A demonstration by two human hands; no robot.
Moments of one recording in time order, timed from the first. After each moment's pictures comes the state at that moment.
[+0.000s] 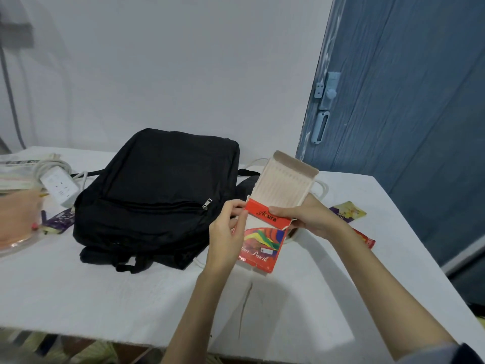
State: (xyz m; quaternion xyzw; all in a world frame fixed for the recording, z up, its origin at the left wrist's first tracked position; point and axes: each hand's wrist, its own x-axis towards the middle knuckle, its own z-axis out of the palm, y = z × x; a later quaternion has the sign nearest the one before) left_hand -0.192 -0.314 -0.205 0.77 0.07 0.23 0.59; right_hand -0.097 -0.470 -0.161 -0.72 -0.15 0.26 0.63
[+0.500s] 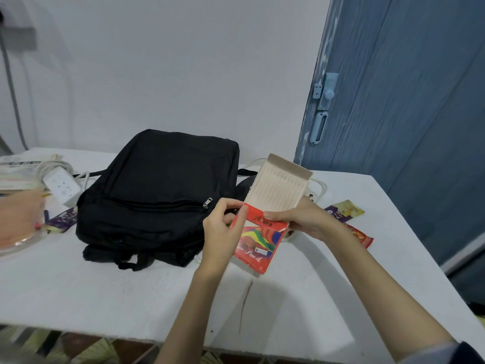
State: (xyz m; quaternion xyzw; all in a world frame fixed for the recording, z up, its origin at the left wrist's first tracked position) left_hand -0.198 -0.313 -0.197 0.74 0.09 0.28 0.61; right_hand -0.106 -0.463 -0.162 -0.71 -0.13 0.27 0.63
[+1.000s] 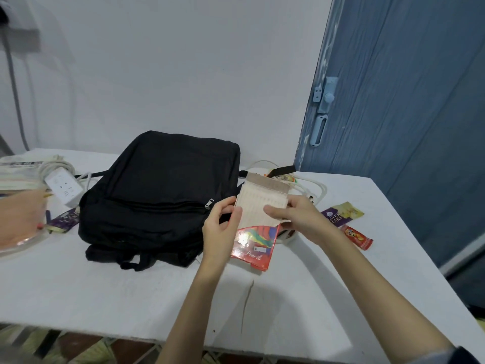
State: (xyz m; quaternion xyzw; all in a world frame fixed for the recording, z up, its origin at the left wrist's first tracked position) left_hand -0.204 -0.307 -0.193 0.66 0.11 0.21 0.71; right_hand -0.115 -0.456 -0.160 -0.74 -0.14 0.23 0.61
